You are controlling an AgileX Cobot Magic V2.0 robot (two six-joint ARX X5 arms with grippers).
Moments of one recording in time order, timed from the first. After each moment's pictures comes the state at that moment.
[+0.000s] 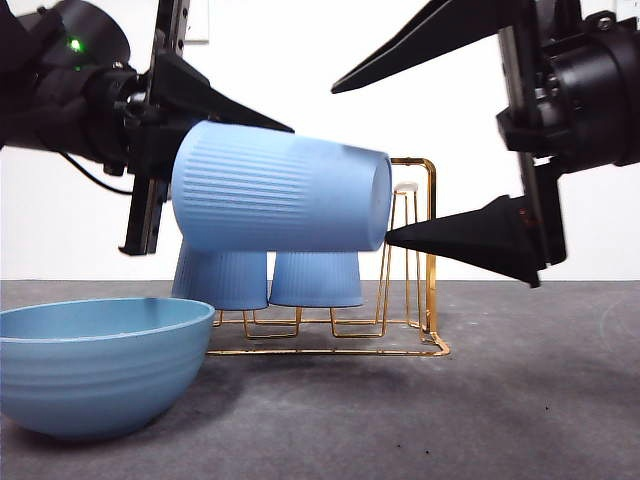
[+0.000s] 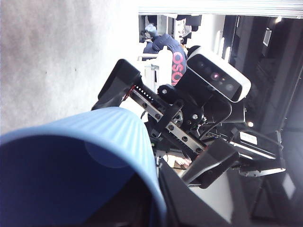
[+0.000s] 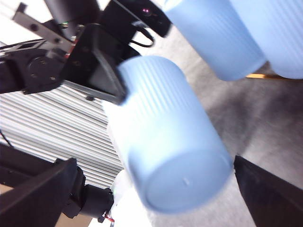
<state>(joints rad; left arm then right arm) -0.37 1.57 0.81 0.20 1.32 -0.94 0.54 1.17 0.31 0.64 -0.71 0.85</state>
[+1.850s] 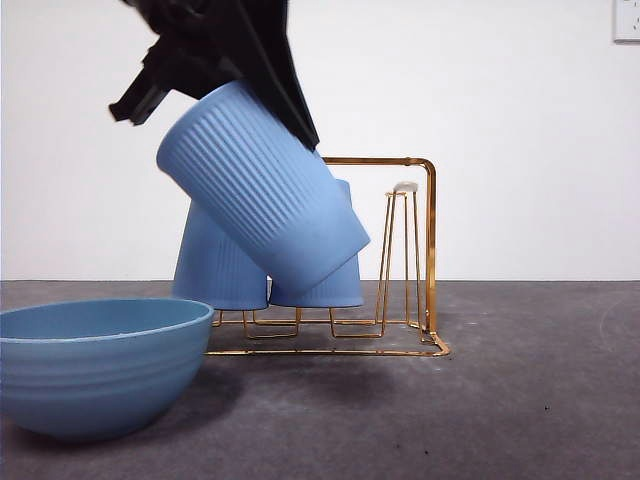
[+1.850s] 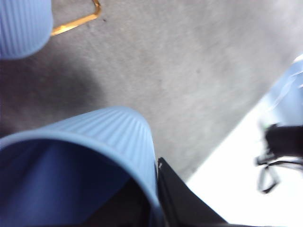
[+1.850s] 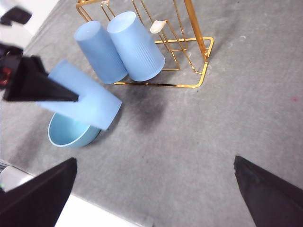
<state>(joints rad) -0.76 1.43 1.20 -0.74 0.37 -0.35 0.45 0.32 0.84 -1.05 -0.21 0.43</state>
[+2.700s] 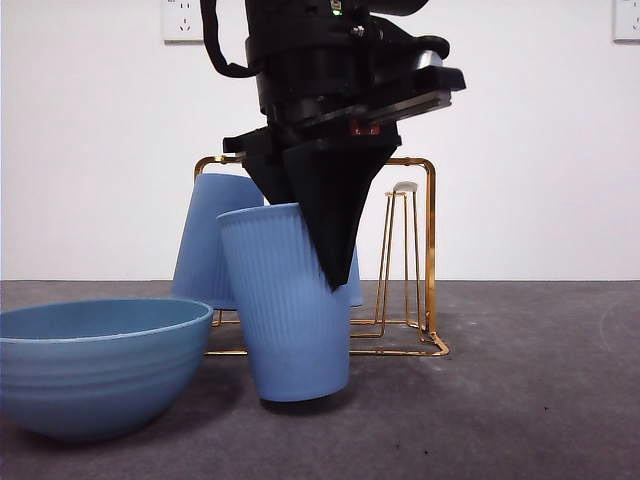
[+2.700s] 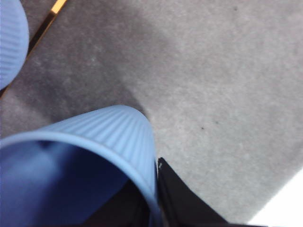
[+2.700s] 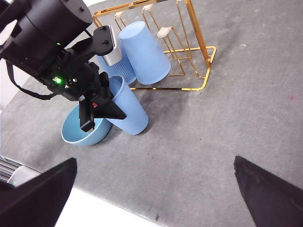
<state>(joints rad) -0.96 1.83 1.52 -1.03 -0.02 -0.06 0.45 0.14 0.84 -1.14 -0.21 0.45</state>
